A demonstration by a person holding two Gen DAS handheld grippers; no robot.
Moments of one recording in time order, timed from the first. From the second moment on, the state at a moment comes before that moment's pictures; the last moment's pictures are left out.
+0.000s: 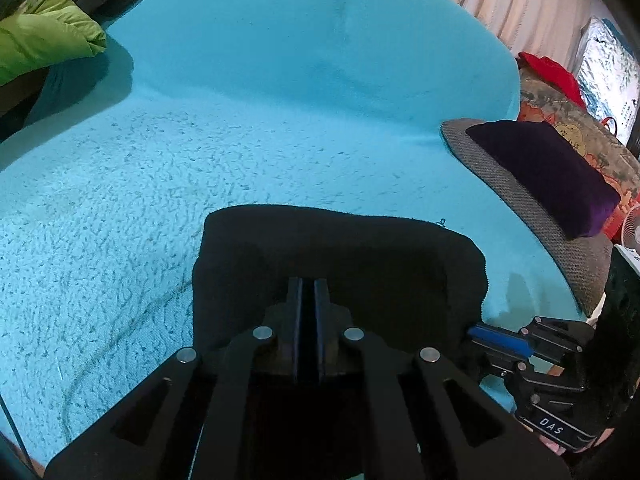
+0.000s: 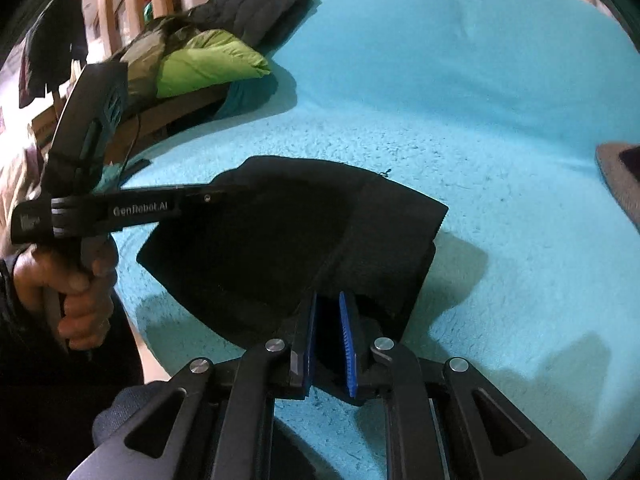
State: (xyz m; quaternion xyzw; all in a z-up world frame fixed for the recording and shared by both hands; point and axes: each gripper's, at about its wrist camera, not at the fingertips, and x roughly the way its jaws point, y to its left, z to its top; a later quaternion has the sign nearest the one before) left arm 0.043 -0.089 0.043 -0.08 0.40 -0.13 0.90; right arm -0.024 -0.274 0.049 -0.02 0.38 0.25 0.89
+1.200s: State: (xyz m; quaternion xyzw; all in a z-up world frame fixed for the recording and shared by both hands) left arm 0.004 -0.123 0.062 -0.05 0.36 -0.17 0.92; right arm -0.057 -0.273 0.080 0.01 0.37 0.17 0.91
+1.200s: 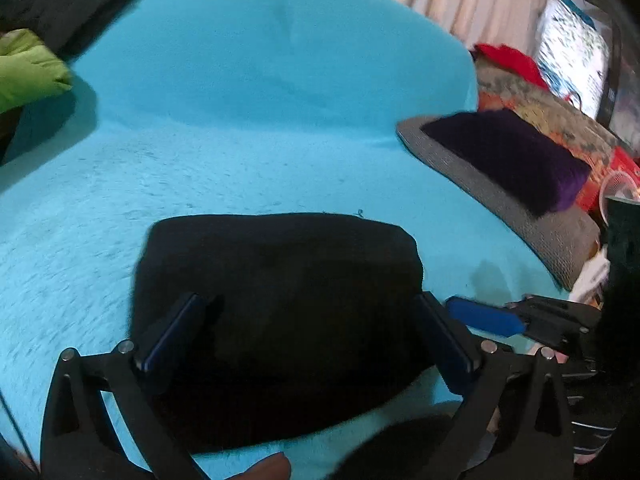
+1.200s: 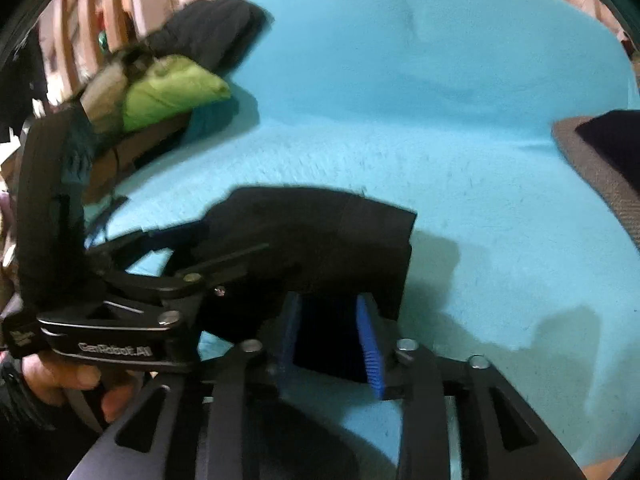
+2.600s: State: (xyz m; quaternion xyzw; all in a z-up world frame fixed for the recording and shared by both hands) left arm -0.107 -0.141 0.068 0.03 0.38 -0.12 0.92; right arm -0.126 -0.291 0.070 0.08 0.33 0.05 0.94
